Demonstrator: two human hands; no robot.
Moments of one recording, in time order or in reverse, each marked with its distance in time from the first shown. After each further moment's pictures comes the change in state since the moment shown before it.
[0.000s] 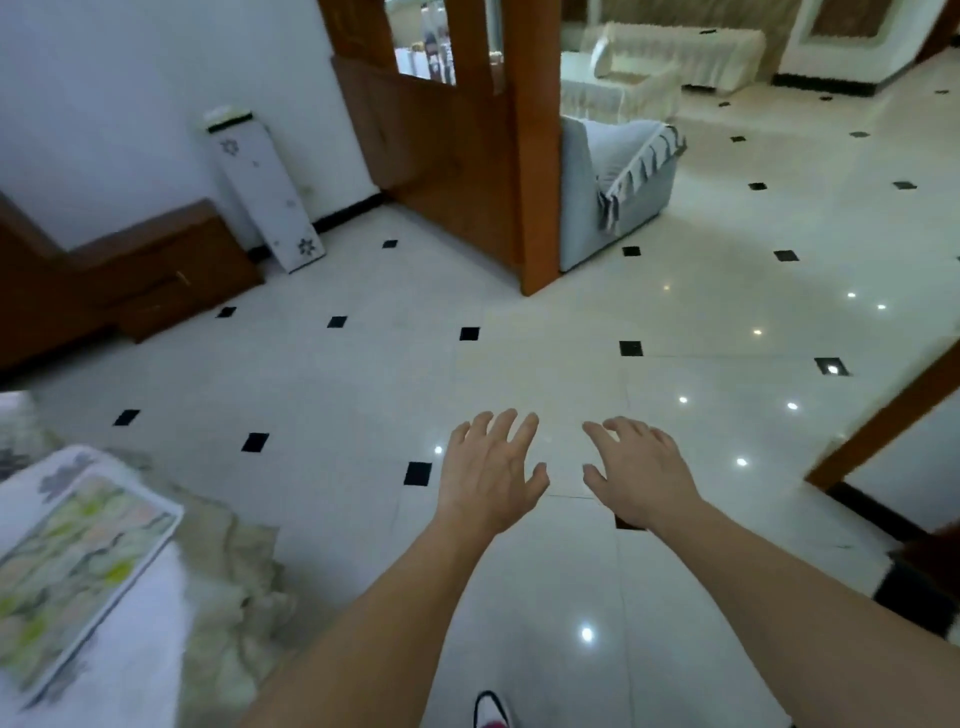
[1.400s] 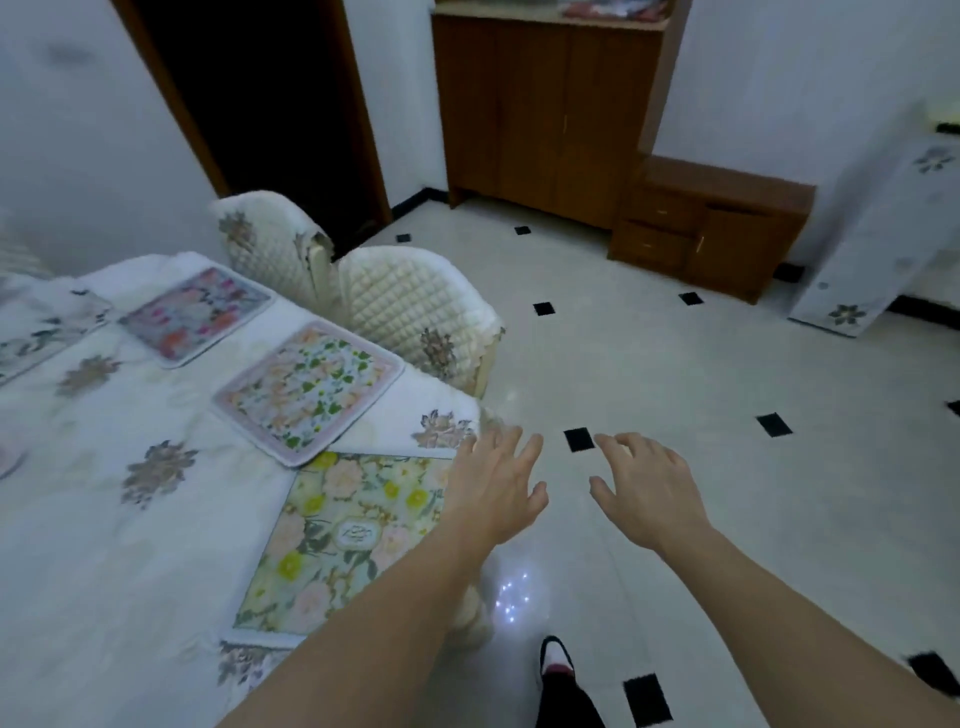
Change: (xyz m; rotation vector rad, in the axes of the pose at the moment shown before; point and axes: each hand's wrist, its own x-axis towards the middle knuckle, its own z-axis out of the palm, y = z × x) left_hand 0.000 -0.657 0.070 0.011 -0.060 -1.175; right_hand 0.501 -0.673 0.065 -0.079 -0.091 -1.164
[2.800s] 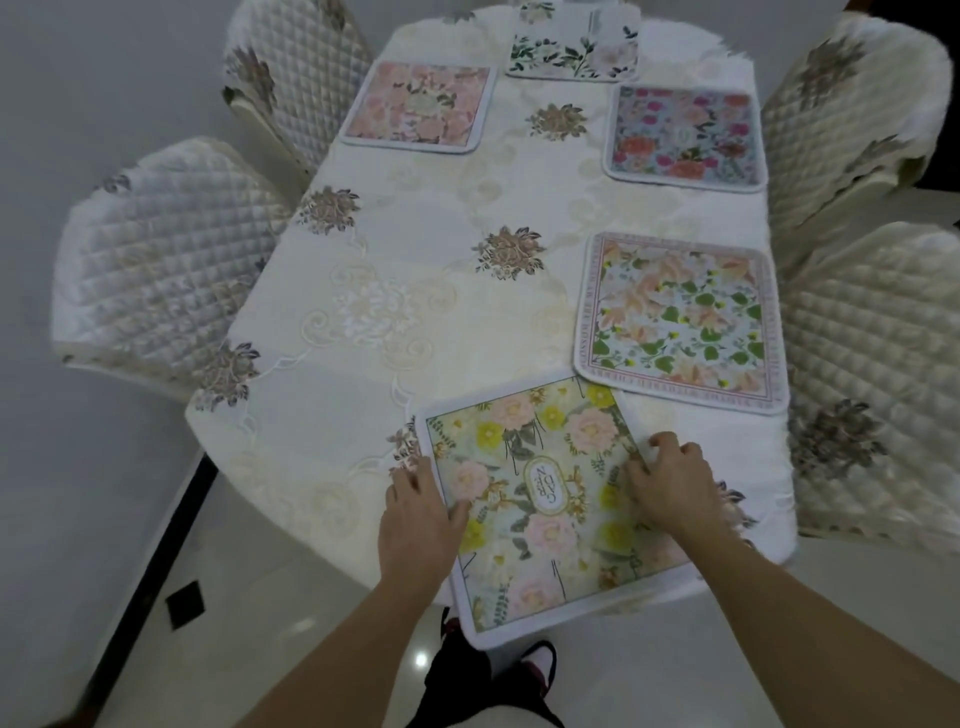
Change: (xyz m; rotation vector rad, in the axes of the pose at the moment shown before) left_hand -0.160 -0.091 0.107 -0.478 0.039 -1.802; right_hand 0.212 -0.265 0.133 0.060 -0.559 -0.652
